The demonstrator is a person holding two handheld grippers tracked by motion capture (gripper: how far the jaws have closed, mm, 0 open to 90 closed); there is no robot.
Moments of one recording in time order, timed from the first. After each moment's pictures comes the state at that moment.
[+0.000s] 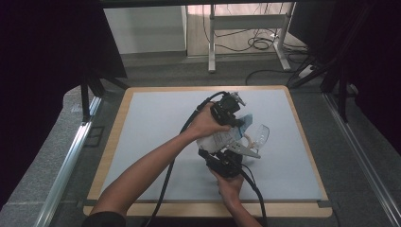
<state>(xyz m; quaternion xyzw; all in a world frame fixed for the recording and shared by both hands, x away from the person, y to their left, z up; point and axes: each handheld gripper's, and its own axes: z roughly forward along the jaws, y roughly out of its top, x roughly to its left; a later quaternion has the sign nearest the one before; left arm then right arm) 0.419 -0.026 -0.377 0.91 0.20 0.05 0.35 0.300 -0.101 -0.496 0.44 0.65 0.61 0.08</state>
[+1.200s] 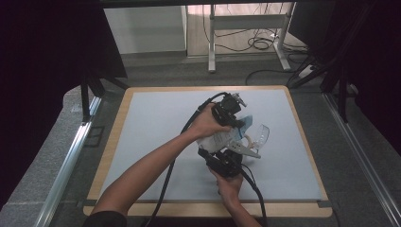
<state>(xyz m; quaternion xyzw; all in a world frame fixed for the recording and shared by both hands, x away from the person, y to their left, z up) 0.421 -0.029 -0.382 0.92 0.20 0.05 0.34 0.301 -0.100 -0.497 0.45 0.65 0.61 0.07</state>
